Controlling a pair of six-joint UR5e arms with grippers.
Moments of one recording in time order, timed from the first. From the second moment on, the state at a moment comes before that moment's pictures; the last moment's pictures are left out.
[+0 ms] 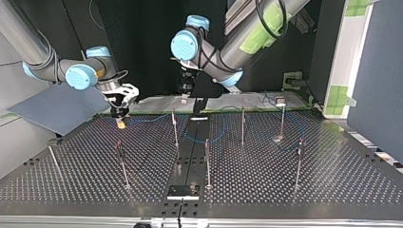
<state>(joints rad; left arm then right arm) -0.65 -2.08 -1.65 -2.79 -1.95 -1.80 1.84 -1.05 1.63 -0.42 1.35 1.69</state>
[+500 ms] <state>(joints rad) -0.68 -2.13 -1.60 -2.74 -1.97 -1.82 1.82 -1.05 1.63 -0.42 1.35 1.69</state>
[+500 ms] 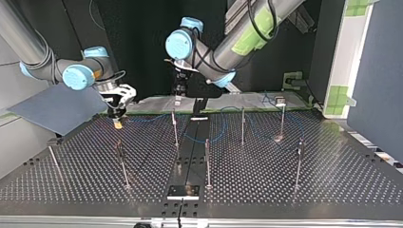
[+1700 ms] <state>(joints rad) -0.80 -2.40 -1.28 -2.92 -2.18 -1.84 1.79 -1.04 1.63 -0.42 1.31 1.68</state>
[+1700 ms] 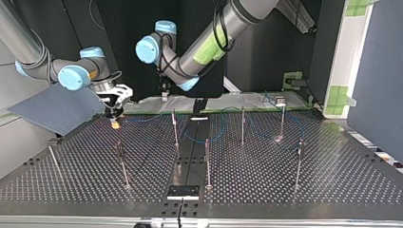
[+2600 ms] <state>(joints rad) -0.79 -2.45 -1.05 -2.89 -2.21 -1.84 1.78 -1.04 1.63 -0.42 1.31 1.68</state>
